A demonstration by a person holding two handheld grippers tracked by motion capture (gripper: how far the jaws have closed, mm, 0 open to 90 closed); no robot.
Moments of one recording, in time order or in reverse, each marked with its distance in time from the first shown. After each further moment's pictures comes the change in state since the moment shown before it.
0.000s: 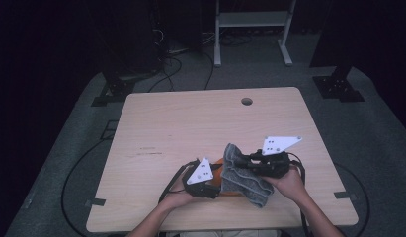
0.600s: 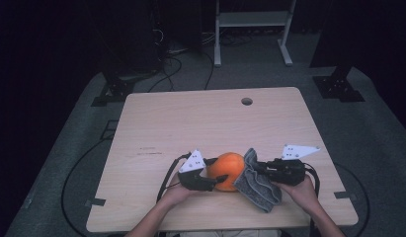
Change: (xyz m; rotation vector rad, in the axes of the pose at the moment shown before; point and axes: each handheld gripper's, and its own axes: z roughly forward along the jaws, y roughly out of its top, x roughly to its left) left arm 0.022 -0.008 -0.004 -0.049 0.011 -0.192; right arm -0.011 -0.058 -0.023 -0.018 -0.027 0.167
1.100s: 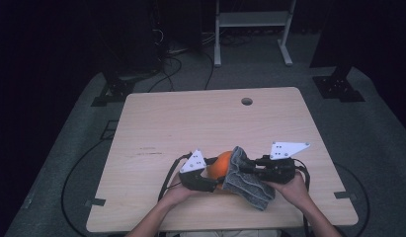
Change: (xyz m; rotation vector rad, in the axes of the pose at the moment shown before) left arm 0.001 0.002 0.000 -0.007 -0.027 0.012; right arm 0.020 0.033 0.015 -0.014 0.059 -0.108
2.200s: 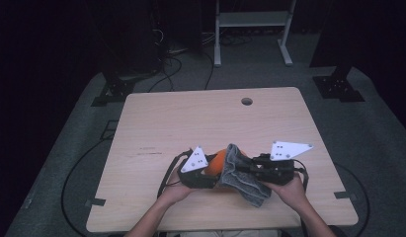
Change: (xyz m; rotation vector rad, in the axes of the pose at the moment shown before) left arm -0.016 0.028 -0.011 0.027 0.071 0.090; right arm 0.021 0.022 0.001 -0.085 0.000 -0.049
